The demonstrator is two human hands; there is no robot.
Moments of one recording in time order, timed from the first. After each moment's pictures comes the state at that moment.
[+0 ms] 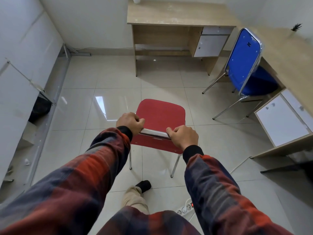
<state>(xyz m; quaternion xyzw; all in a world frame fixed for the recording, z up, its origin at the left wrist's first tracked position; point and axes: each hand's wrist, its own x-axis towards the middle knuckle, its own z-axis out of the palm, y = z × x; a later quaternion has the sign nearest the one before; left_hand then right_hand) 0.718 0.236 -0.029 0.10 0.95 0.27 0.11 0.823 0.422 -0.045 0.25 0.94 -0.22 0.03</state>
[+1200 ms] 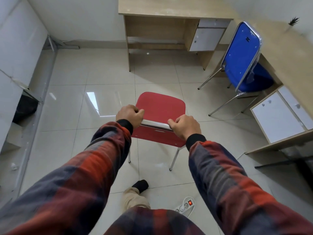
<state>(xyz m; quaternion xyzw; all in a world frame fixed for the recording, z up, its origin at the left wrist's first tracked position) 0.658 0.265 -0.045 0.09 0.94 0.31 0.12 0.767 0.453 -0.038 0.24 0.95 -0.22 0.03</state>
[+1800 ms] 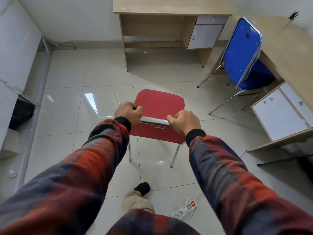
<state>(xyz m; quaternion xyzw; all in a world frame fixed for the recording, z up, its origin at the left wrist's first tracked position) 0.620 0.272 -0.047 0.11 0.93 0.33 0.12 0.731 0.461 -0.037 0.25 0.94 -0.22 0.03</state>
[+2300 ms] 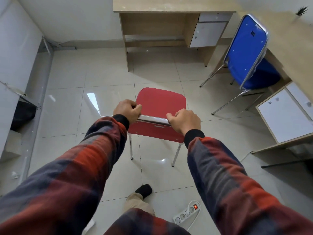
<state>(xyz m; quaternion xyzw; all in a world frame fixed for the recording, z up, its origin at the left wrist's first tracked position) 0.592 0.279 -0.045 0.13 0.92 0.34 0.12 0.703 0.466 -0.042 0.27 0.94 -0.21 0.02</state>
